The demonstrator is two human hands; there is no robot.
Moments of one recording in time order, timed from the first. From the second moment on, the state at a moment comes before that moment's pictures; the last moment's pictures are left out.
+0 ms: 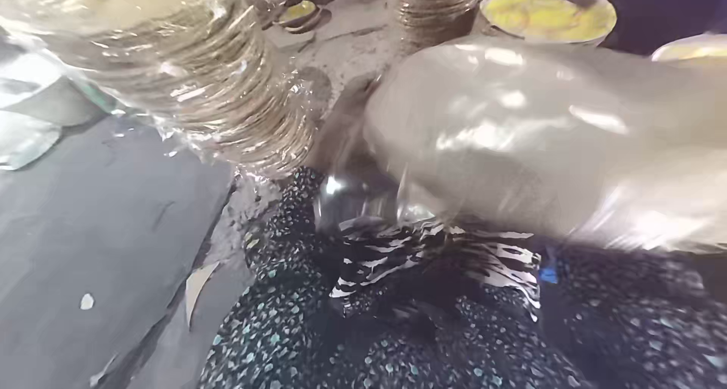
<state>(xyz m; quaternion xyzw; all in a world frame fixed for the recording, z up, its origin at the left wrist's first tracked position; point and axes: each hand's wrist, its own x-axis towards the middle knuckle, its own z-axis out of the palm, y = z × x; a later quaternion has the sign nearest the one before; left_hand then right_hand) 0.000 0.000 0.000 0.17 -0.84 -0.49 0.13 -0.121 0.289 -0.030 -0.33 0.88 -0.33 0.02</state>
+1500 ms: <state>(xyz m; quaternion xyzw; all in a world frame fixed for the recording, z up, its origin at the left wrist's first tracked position) 0.155 0.104 -0.183 0.01 -0.85 -0.41 0.32 -0.008 0.361 -0.170 -0.04 0.92 -0.40 0.02</state>
